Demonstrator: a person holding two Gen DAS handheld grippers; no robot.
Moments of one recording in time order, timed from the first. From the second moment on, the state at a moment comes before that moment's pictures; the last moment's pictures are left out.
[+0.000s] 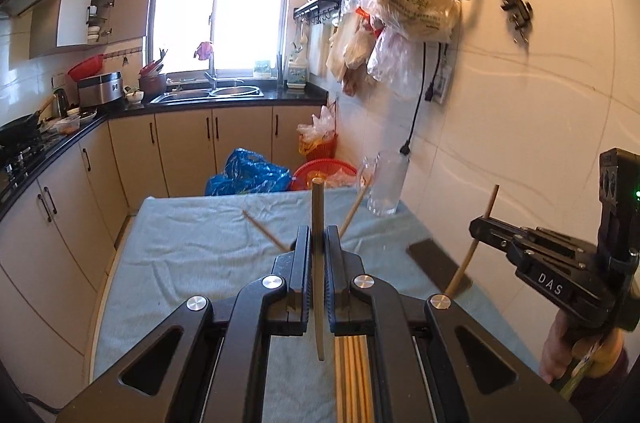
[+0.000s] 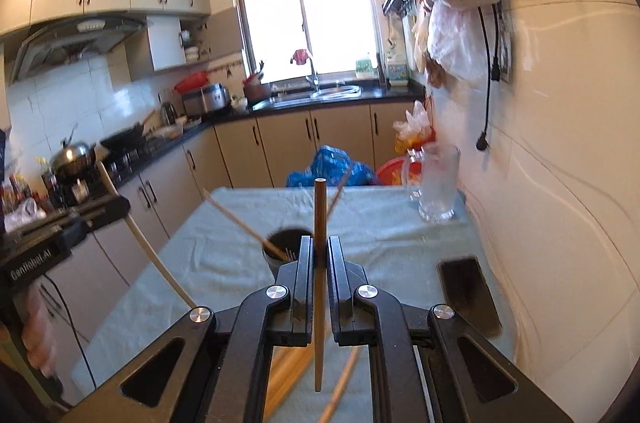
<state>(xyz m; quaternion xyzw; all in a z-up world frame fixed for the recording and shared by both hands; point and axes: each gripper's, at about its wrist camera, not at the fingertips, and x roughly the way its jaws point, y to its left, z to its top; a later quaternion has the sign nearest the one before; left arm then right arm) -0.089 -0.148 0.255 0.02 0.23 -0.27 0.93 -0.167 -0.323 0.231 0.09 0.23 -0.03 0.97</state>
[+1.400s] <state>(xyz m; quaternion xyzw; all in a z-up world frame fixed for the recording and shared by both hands) -0.006 -0.163 0.252 -0.03 0.26 -0.24 0.93 -0.044 -0.372 0.207 0.22 0.24 -0.06 0.94</state>
